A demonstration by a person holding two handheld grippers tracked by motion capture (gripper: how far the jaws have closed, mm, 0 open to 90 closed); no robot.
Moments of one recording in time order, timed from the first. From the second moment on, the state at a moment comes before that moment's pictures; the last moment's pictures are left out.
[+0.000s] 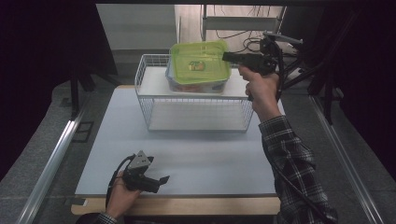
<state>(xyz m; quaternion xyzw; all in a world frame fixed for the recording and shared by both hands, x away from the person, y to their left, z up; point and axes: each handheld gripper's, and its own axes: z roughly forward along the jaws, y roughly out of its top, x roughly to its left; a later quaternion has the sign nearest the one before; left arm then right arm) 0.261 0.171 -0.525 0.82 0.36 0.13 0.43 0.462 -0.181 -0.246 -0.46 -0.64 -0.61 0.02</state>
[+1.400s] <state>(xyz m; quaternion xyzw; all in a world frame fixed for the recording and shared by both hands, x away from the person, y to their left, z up) 0.260 0.169 -0.525 0.82 0.35 0.13 0.43 0.485 -0.154 -0.259 -0.52 -0.64 -0.55 -0.09</state>
